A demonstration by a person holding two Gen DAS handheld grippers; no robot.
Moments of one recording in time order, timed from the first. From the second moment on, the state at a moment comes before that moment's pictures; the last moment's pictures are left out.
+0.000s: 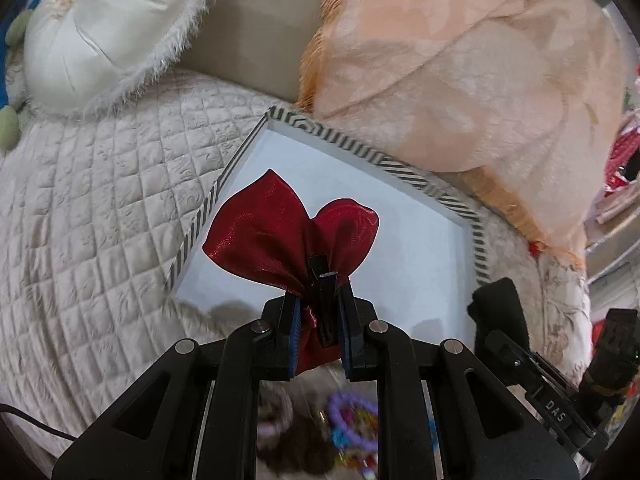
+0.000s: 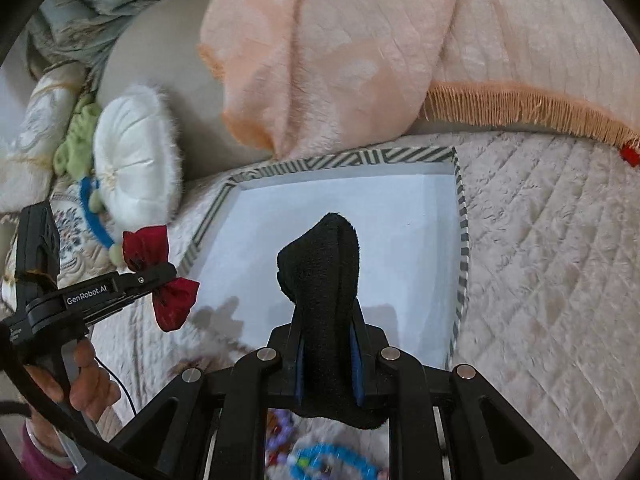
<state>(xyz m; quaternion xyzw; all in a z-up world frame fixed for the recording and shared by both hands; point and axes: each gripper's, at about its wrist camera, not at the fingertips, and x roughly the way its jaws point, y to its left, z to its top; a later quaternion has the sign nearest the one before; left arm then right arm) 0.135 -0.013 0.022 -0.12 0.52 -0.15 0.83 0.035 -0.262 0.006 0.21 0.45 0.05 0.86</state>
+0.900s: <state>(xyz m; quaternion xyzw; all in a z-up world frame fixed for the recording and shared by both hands) 0.124 -0.004 -0.020 -0.07 0.55 -0.10 0.83 0.023 -0.288 -0.023 0.21 0.48 0.03 0.85</state>
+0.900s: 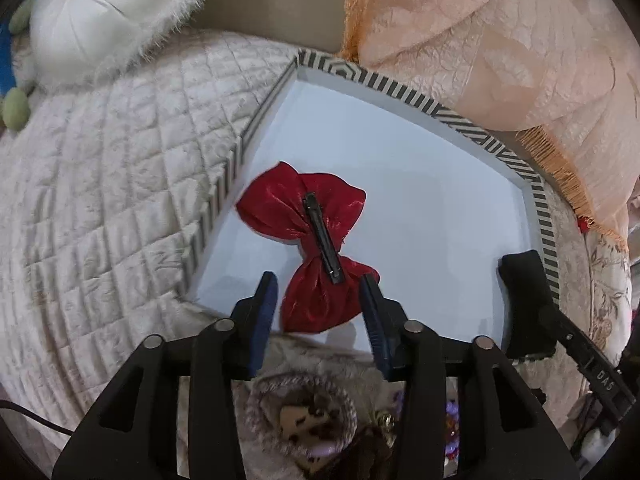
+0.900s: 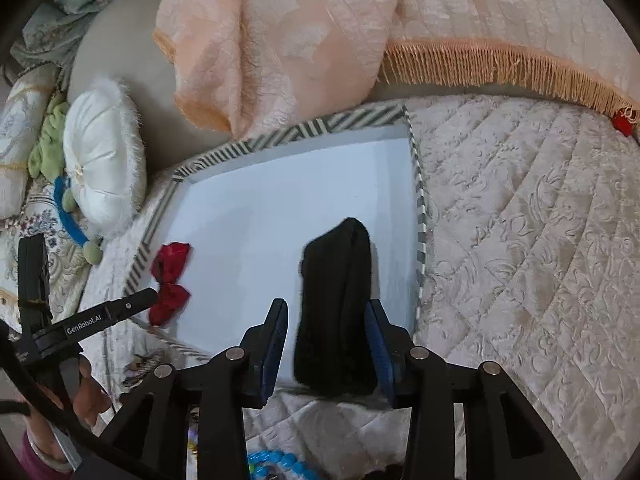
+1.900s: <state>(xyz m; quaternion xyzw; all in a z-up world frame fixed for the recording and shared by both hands) -0.032 -0.001 0.057 0.00 0.43 -0.06 0.90 -0.112 -0.225 0.048 0.14 0.42 0.01 0.90</state>
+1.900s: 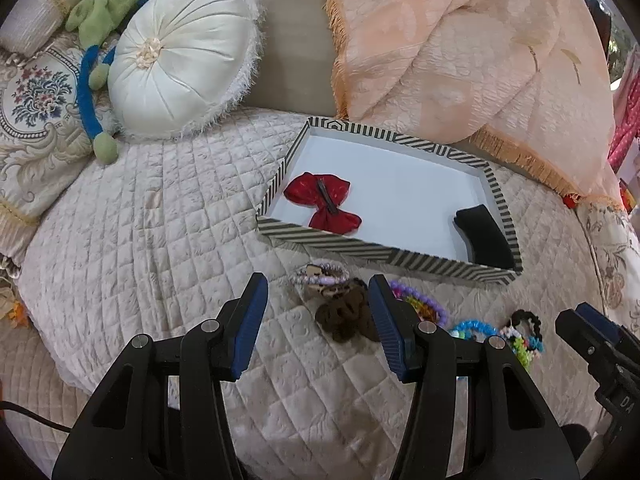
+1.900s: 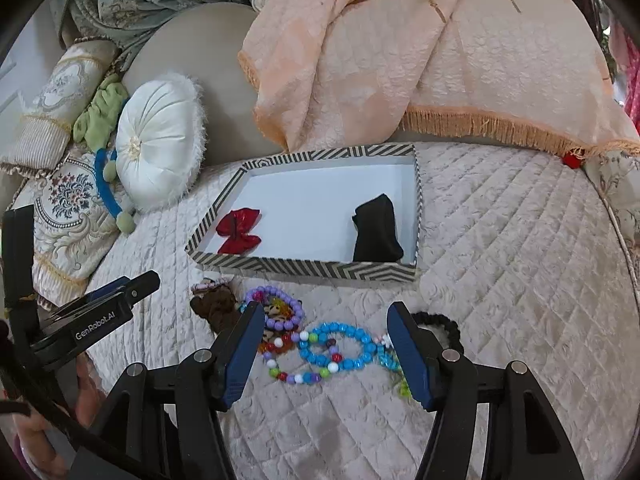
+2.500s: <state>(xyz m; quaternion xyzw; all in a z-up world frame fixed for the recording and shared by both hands) -0.047 0.016 0.053 -0.04 0.46 -0.08 0.88 -0.135 -0.229 0.038 0.14 0.43 0.00 0.89</state>
